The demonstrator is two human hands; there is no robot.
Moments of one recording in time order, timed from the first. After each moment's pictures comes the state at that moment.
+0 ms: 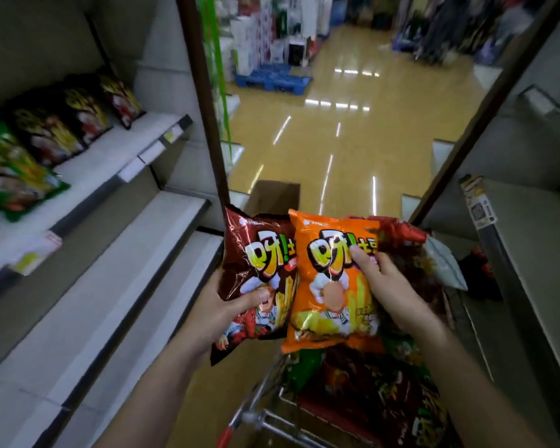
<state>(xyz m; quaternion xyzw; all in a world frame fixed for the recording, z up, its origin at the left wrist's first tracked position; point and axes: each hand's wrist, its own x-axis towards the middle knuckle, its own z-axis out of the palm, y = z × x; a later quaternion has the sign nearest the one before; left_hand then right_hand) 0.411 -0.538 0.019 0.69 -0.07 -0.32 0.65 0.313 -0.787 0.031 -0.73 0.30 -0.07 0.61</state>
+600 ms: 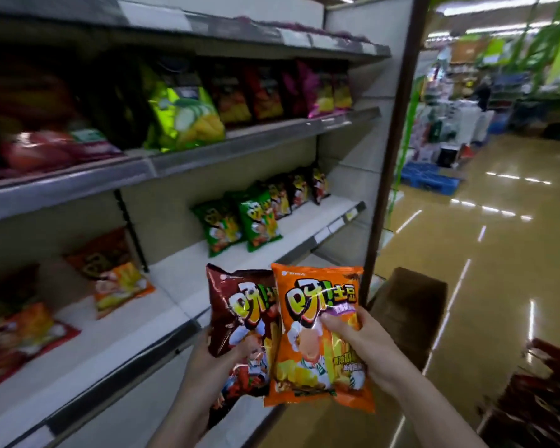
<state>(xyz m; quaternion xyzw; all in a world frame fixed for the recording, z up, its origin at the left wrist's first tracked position) 0.367 -0.235 0.079 0.69 0.12 -0.03 0.71 0.402 -0.477 0.085 -0.67 0.07 0.12 0.73</state>
